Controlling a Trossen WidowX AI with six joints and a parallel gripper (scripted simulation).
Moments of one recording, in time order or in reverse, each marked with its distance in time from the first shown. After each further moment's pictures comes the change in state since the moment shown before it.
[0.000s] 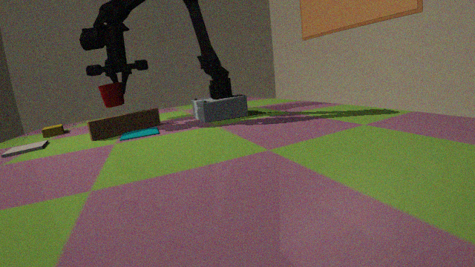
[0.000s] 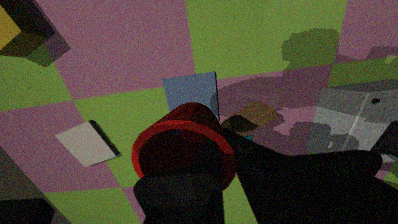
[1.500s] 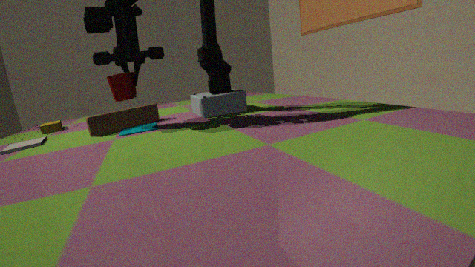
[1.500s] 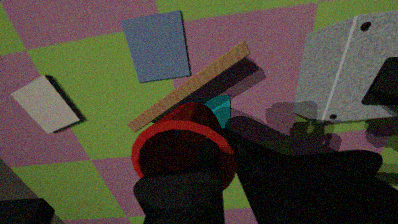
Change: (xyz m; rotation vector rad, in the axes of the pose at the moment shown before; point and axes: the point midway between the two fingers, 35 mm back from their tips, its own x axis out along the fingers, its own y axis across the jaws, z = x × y) arm -0.005 -0.047 -0.099 -0.003 0.019 -0.003
